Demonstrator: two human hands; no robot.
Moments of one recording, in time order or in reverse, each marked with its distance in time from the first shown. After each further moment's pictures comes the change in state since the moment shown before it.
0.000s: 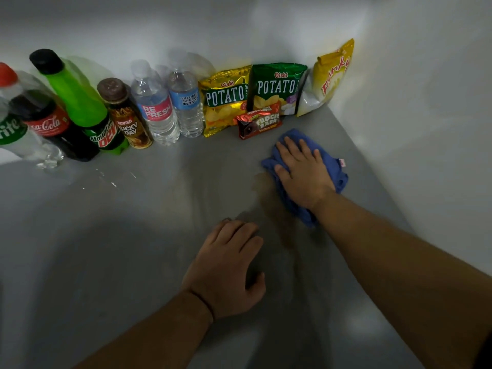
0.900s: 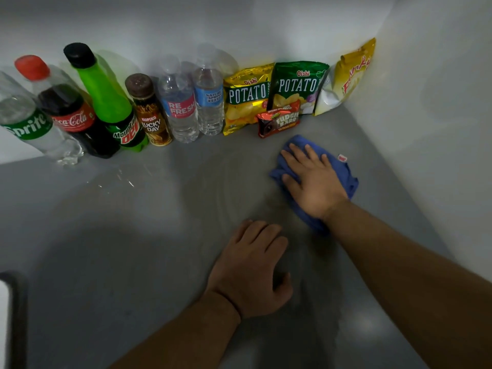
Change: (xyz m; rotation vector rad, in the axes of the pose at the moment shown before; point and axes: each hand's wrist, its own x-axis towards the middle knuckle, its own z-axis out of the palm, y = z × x) left_hand -0.003 0.000 -0.002 -0.092 0.085 0.040; right_hand -0.019 -0.028 0.005 0.050 0.042 -0.061
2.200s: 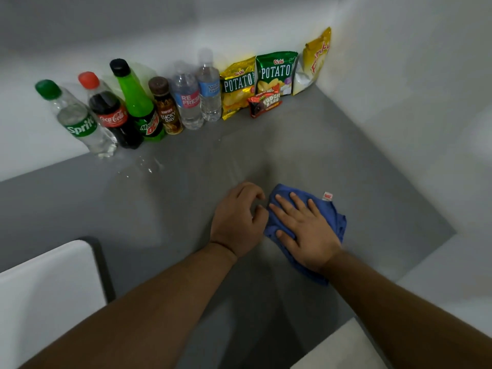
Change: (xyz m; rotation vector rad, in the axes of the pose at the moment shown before) left_hand -0.048 0.006 -0.073 -0.350 0.198 -0.170; right_hand -0.209 -0.100 0.043 0.038 -0.058 -0.038
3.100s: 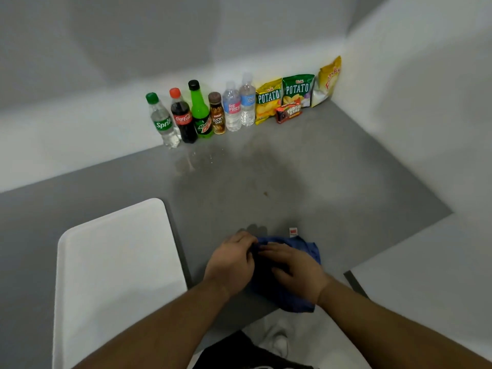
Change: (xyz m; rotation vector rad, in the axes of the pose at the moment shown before) left_hand -0.189 0.008 -0.064 0.235 -0.270 -0.158; right_hand -0.123 -0.143 0.009 0.499 -0.100 -0.162
